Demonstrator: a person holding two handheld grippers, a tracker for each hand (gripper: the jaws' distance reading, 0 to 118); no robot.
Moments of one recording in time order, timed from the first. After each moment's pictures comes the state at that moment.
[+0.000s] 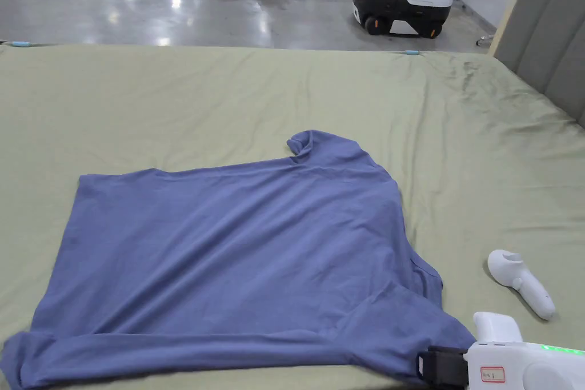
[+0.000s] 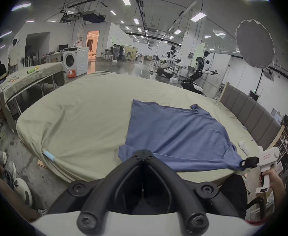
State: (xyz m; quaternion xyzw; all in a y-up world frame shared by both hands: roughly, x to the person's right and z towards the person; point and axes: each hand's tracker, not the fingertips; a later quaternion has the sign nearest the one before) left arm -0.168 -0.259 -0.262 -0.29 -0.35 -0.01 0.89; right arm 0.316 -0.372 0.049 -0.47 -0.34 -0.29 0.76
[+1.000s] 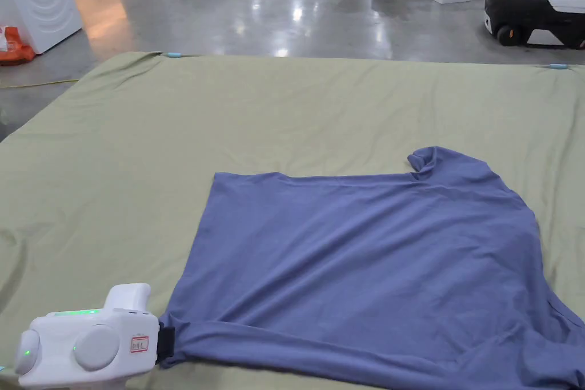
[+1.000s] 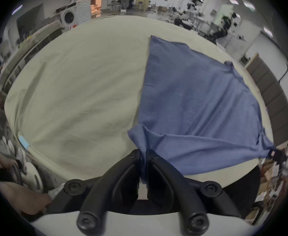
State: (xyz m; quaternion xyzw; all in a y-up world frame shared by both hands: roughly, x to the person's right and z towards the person) left arm -0.095 -0.352 -0.366 -0.50 -0.29 -0.12 0.81; right arm 0.293 -0.317 0.036 -0.41 -0.29 -0.28 0.82
